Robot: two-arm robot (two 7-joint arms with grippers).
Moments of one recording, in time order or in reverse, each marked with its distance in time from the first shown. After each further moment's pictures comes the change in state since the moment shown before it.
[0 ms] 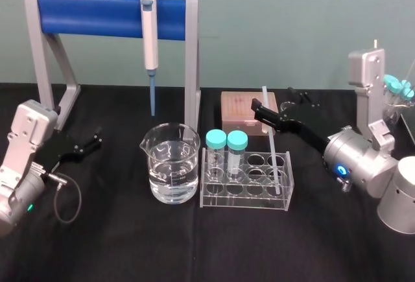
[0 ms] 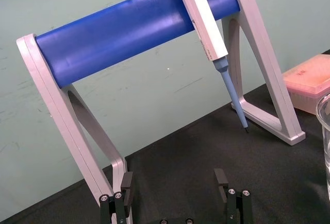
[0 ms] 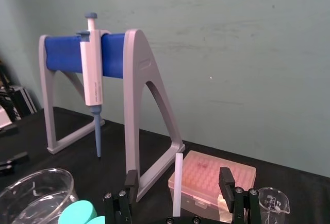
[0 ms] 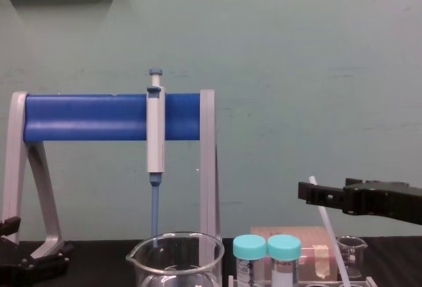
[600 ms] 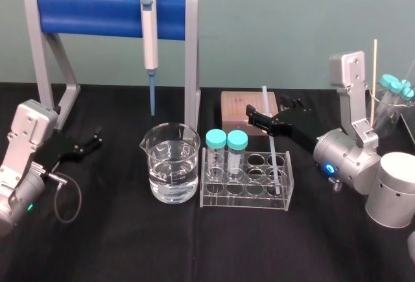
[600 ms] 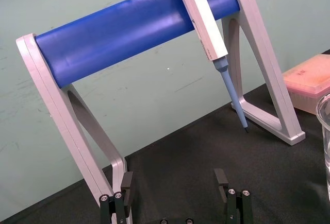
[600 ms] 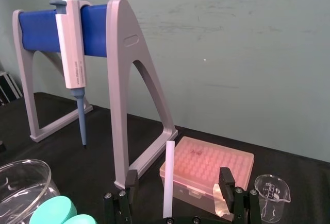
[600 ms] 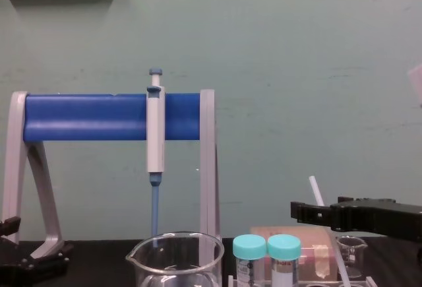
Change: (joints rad) left arm 0.000 0.000 0.000 0.000 0.000 0.000 0.000; right arm 0.047 -0.063 -0.003 0.090 -0.066 0.051 -0.009
